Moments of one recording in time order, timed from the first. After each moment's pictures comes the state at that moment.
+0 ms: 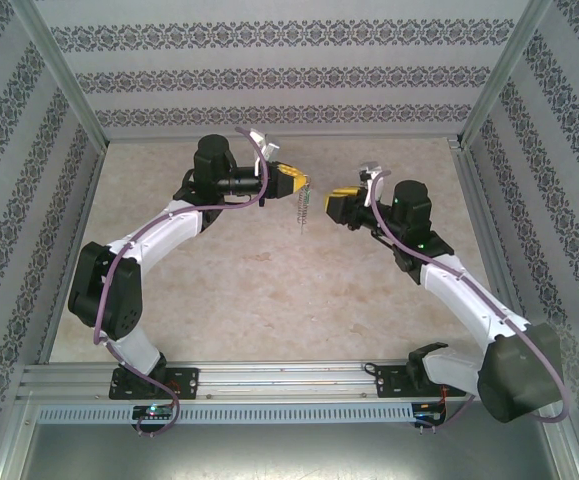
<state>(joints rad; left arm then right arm) -0.40 1.68 1.27 0.35 1.03 -0.28 0.31 1.18 0.79 0.19 -0.56 0.35</state>
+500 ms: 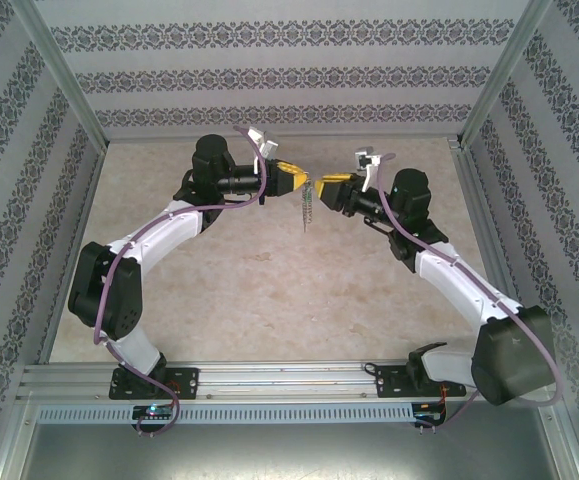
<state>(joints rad) -0.40 1.68 1.27 0.41 1.03 -0.33 0.30 1.27 0.86 0.36 -0.71 0.50</state>
